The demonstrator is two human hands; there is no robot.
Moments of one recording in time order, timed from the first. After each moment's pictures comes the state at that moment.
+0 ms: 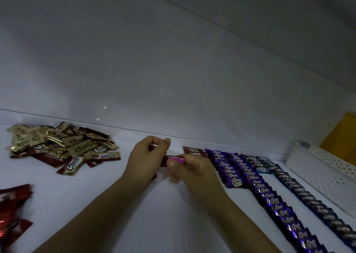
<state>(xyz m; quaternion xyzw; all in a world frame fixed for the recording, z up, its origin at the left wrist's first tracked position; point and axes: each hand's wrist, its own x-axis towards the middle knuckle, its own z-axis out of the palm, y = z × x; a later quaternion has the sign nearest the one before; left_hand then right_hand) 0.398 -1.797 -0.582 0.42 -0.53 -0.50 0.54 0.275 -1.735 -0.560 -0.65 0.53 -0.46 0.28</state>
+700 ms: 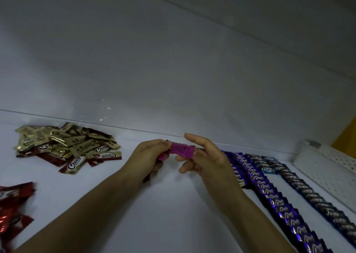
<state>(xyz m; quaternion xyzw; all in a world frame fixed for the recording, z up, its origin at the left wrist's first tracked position) 0.406 -1.790 -0.570 0.35 -0.55 -0.59 0.48 0.251 -1.736 -0.547 -0.59 0.42 -0.54 0.43</state>
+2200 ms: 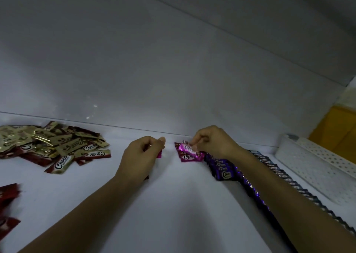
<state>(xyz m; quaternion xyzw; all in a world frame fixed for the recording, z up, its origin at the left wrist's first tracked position) 0.393 -1.792 -0.586 0.43 -0.60 -0.42 0.53 0.192 -1.789 -0.509 -0.69 0.69 -0.20 0.11</state>
